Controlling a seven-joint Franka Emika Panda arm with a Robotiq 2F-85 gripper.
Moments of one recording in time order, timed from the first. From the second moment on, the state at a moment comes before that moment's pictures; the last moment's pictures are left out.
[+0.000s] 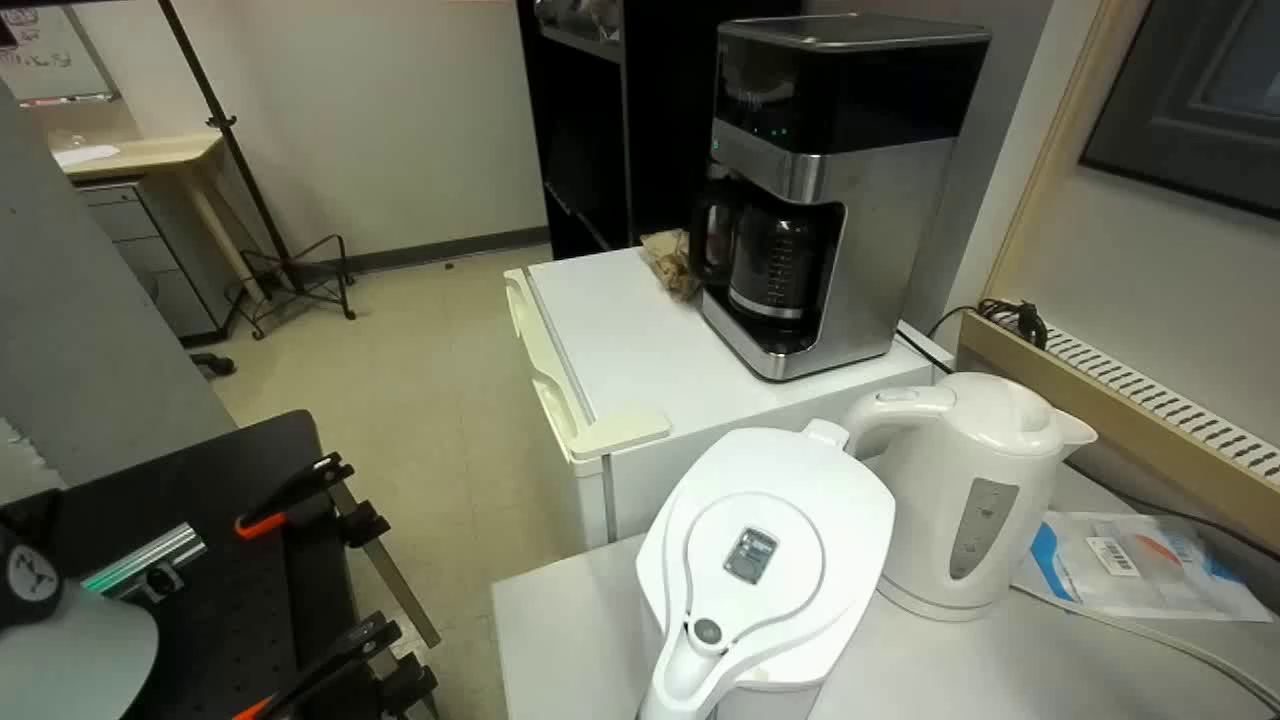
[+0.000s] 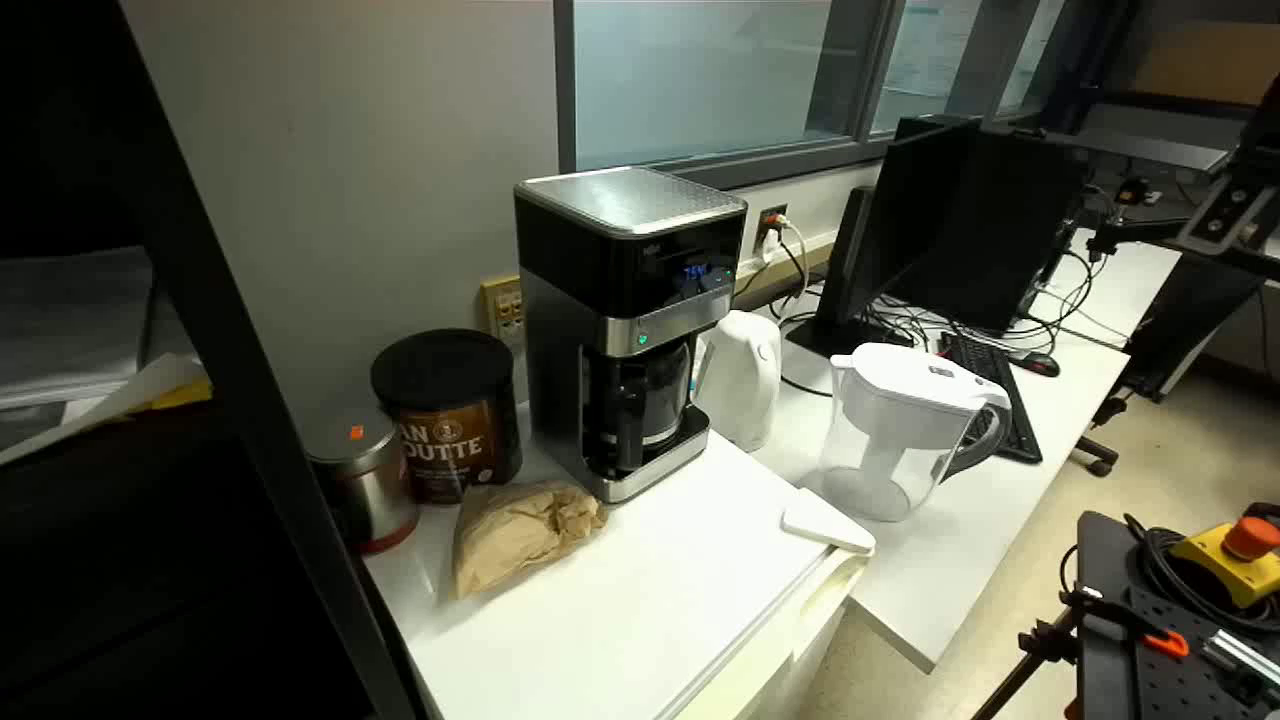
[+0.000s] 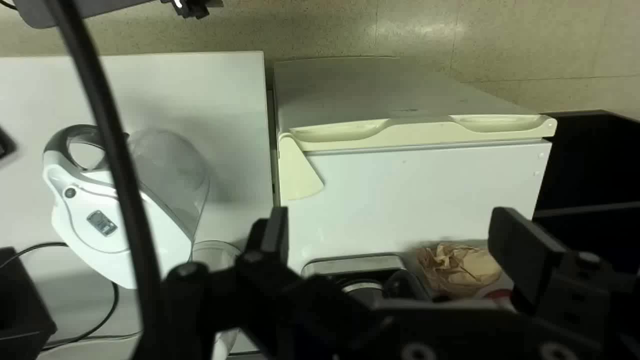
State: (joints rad) arm 0.00 -0.78 0.08 -2.40 0.11 1.75 0.29
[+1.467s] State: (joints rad) arm 0.00 -0.61 0.10 -2.41 -0.23 1.86 0.11
